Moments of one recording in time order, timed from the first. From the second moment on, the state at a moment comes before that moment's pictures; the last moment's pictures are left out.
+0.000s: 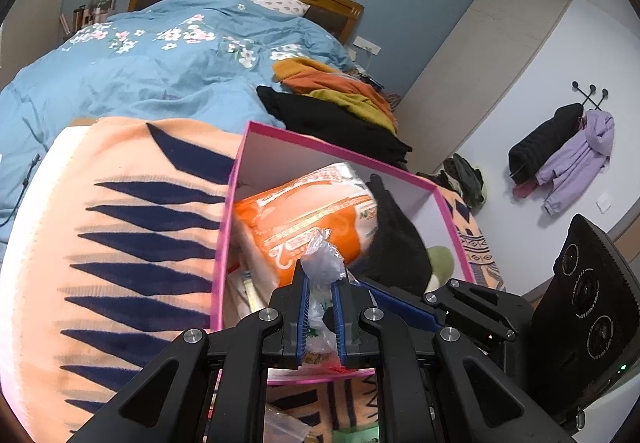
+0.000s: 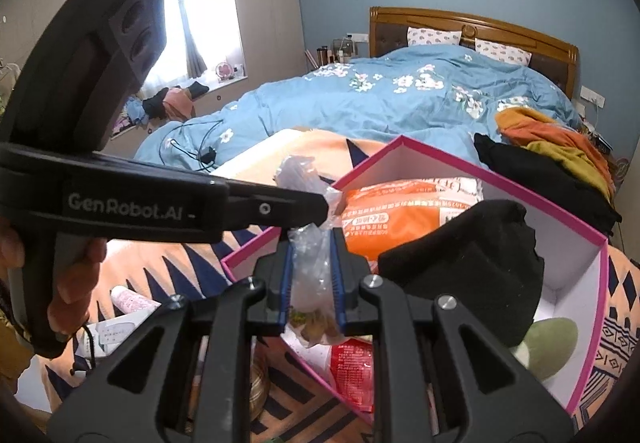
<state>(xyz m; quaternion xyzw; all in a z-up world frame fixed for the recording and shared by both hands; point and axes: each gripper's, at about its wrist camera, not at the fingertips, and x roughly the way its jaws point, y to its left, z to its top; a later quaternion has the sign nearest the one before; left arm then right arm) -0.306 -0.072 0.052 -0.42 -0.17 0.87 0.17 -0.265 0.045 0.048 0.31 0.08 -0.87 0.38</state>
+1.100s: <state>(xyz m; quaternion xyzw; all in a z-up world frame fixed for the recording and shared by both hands) -0.259 -0.066 0.043 -0.39 -0.15 0.90 0.14 -0.250 0.069 0.019 0.33 0.07 -0.87 0.35</state>
